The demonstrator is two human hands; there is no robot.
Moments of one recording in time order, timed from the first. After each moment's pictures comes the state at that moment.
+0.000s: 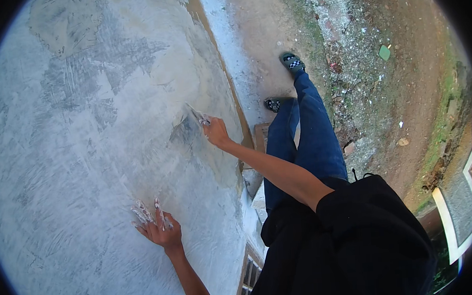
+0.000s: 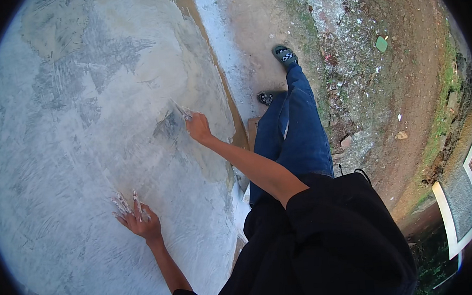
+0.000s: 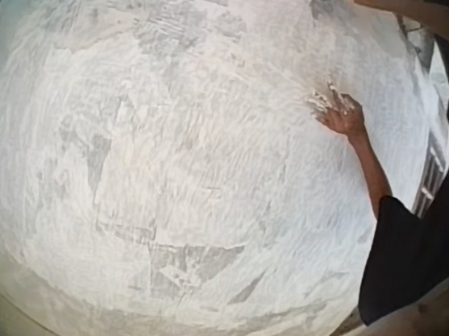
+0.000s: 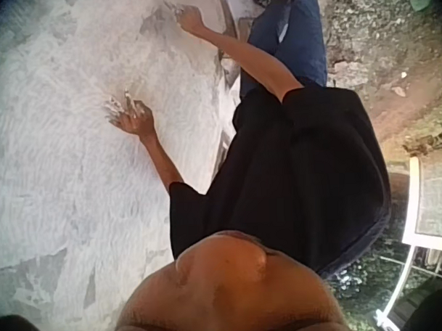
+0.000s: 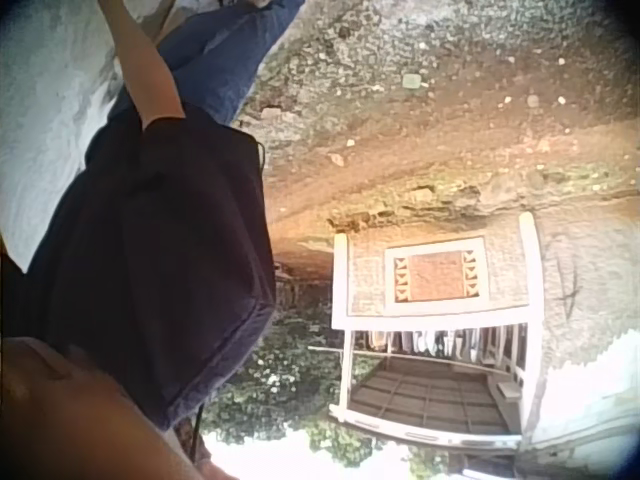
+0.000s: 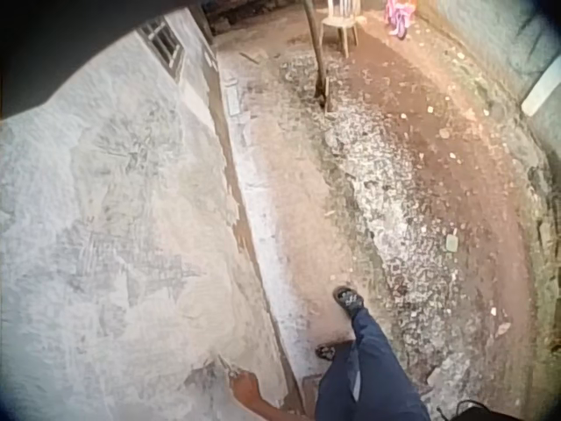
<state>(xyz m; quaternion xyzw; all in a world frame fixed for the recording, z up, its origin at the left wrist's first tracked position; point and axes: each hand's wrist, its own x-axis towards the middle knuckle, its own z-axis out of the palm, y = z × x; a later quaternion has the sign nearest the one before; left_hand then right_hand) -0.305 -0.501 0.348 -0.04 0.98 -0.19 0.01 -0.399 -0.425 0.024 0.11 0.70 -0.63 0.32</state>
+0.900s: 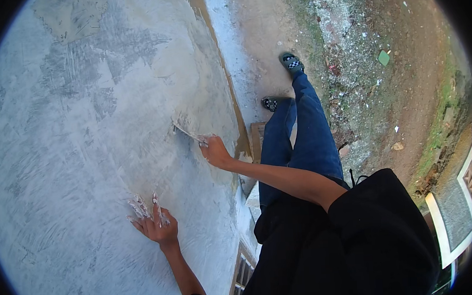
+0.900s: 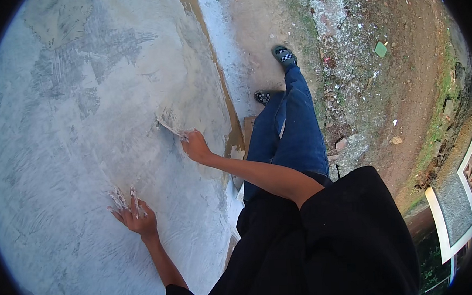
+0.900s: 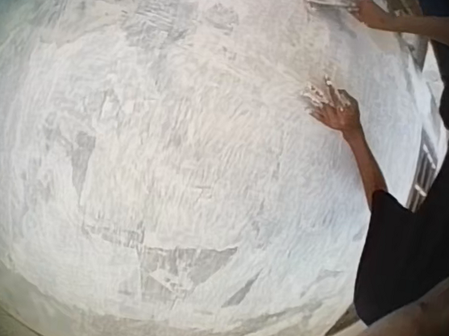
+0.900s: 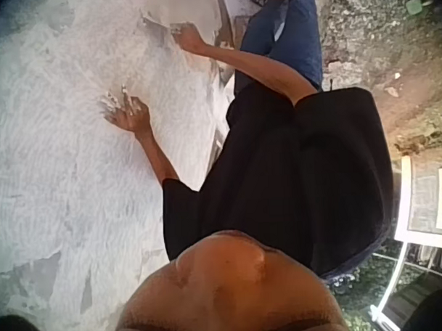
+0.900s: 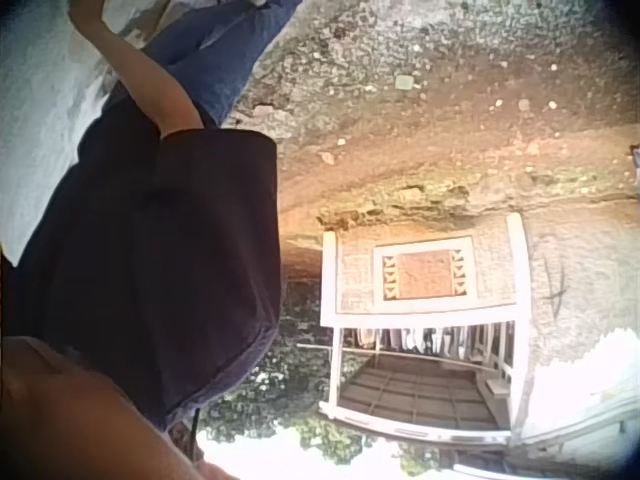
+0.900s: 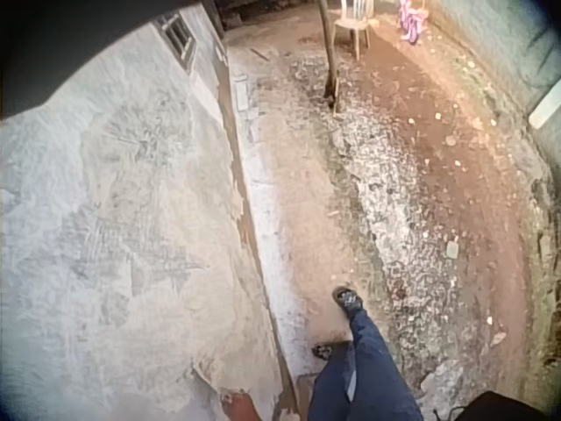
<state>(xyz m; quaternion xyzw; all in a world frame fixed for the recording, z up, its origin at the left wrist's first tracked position) -0.292 -0.508 0.350 -0.05 0.98 -0.17 0.00 -0.370 -0.399 0.110 0.02 0.66 -0.66 0.37</state>
